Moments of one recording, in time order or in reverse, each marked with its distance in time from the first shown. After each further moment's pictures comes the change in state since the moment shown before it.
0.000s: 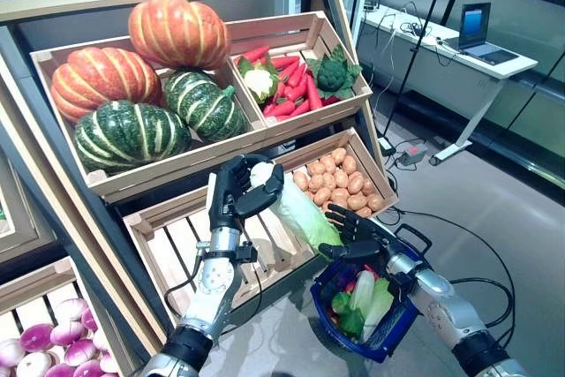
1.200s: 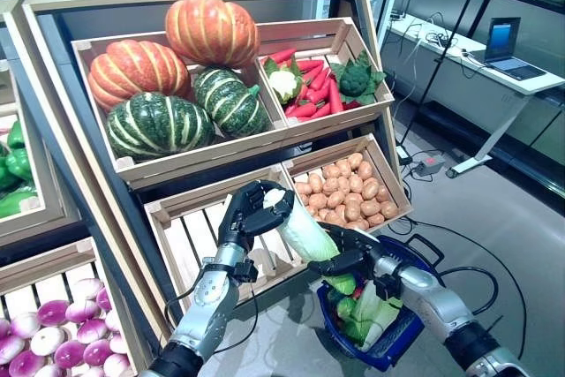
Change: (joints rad) left arm 0.077 0.060 -0.089 -0.091 -0.209 0.174 -0.162; right arm -0.090 0.030 0.122 0.084 -0.035 0.173 -0.041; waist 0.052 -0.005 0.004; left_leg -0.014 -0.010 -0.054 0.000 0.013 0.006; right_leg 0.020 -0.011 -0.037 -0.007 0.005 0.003
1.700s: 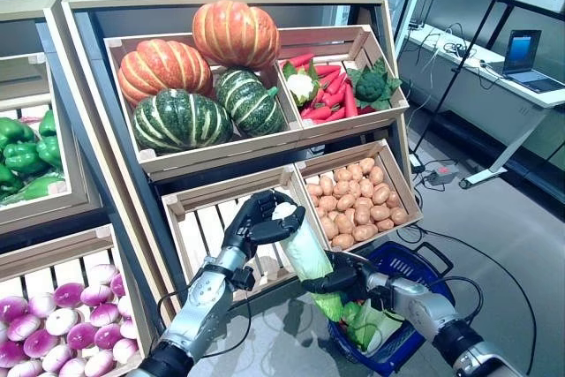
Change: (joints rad) left arm -0.014 0.049 -0.039 0.000 0.000 0.043 -0.082; right arm -0.030 0.036 0.047 0.149 0.054 0.039 0.120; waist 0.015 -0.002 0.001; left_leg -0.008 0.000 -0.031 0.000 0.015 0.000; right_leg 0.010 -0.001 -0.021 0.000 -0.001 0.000
